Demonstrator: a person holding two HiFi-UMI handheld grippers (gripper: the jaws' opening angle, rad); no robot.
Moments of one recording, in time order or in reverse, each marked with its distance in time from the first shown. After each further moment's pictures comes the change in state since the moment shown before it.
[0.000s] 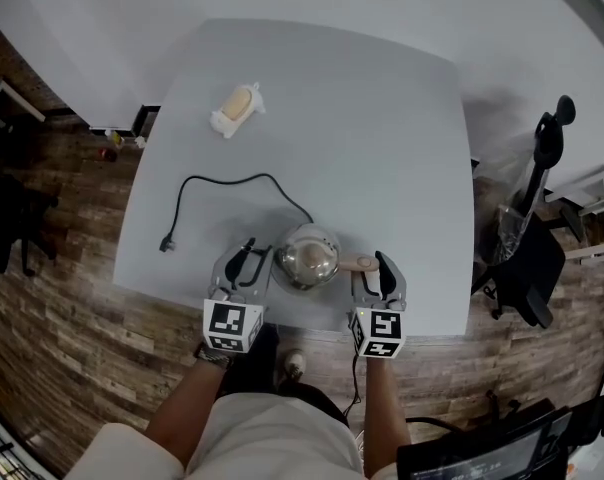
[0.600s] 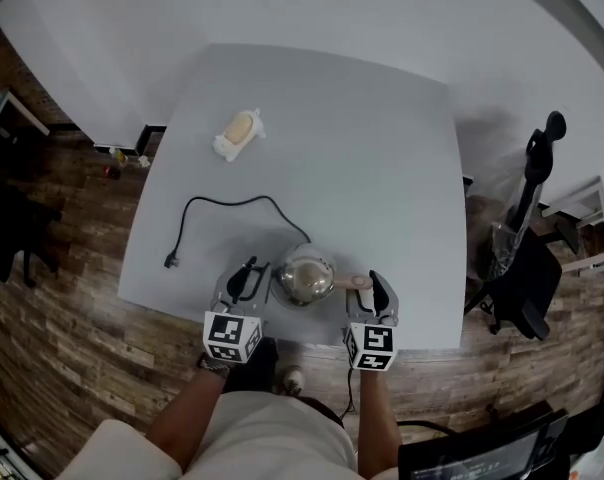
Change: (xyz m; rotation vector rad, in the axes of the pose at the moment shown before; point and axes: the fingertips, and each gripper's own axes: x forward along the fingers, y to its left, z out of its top) left arm 0.002 0.001 -0.001 -0.082 -0.011 -0.005; right arm -0.001 0.000 -0.003 0.021 0.001 -0.008
